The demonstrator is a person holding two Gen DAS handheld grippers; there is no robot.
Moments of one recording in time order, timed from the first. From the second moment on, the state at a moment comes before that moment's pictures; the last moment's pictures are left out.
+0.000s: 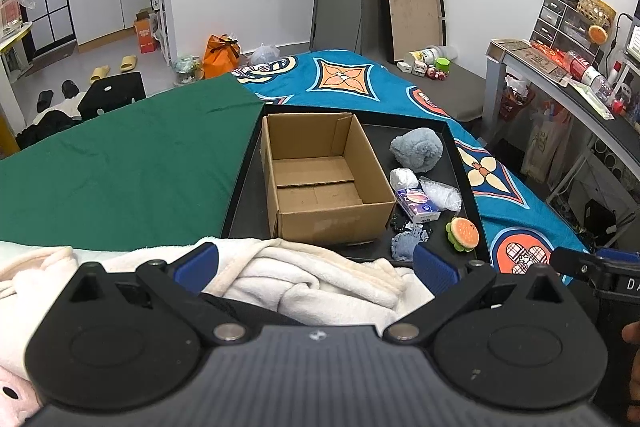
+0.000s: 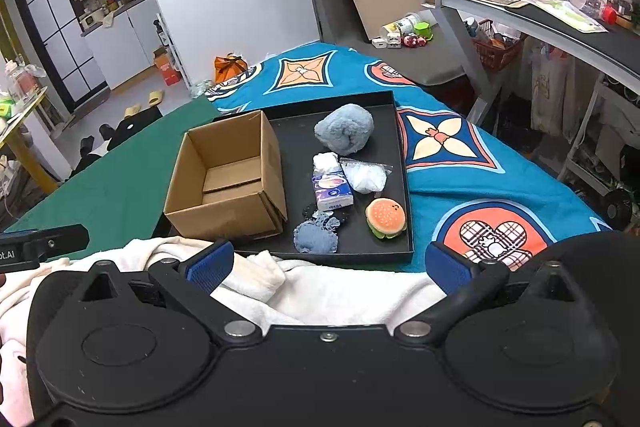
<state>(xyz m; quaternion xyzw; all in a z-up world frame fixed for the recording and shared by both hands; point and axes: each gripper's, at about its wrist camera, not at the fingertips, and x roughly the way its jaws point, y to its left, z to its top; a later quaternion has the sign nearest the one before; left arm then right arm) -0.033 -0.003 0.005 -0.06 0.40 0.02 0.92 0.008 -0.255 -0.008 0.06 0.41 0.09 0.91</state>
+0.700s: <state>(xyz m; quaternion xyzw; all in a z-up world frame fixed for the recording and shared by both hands) -0.037 0.002 0.007 -0.06 0.40 0.02 0.92 0.006 -0.250 -0.005 0.05 0.40 0.09 0.91</state>
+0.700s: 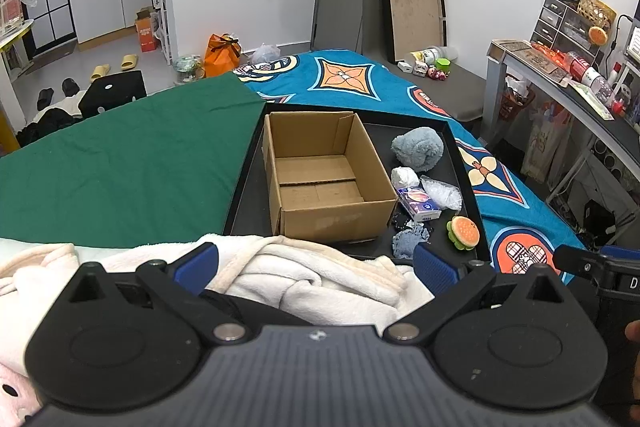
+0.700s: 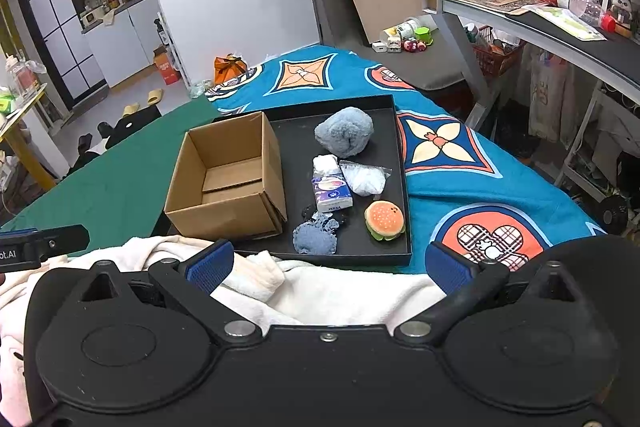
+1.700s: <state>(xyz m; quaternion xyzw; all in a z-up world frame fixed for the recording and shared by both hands) -0.007 0.011 -0.007 -0.06 0.41 0.03 0.91 0.029 -0.248 -0.015 0.06 0.42 0.08 0.90</state>
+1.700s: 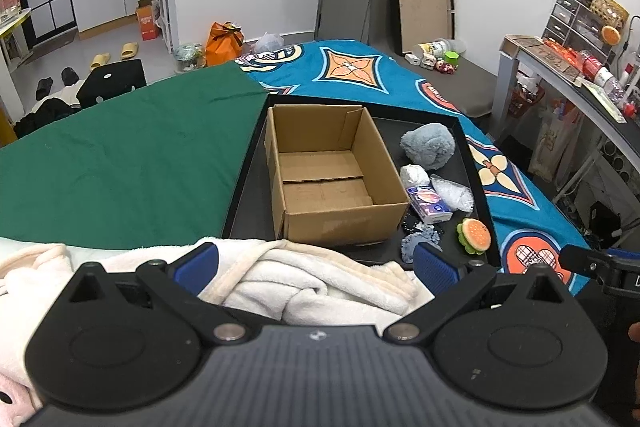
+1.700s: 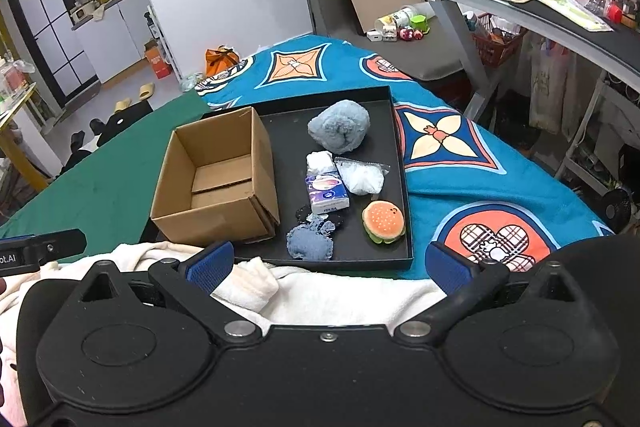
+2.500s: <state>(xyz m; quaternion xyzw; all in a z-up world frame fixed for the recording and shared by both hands) 0.046 0.040 -0.050 -0.11 0.43 0.06 0.89 0.087 -0.241 -0.058 0.05 0.47 0.07 0.88</state>
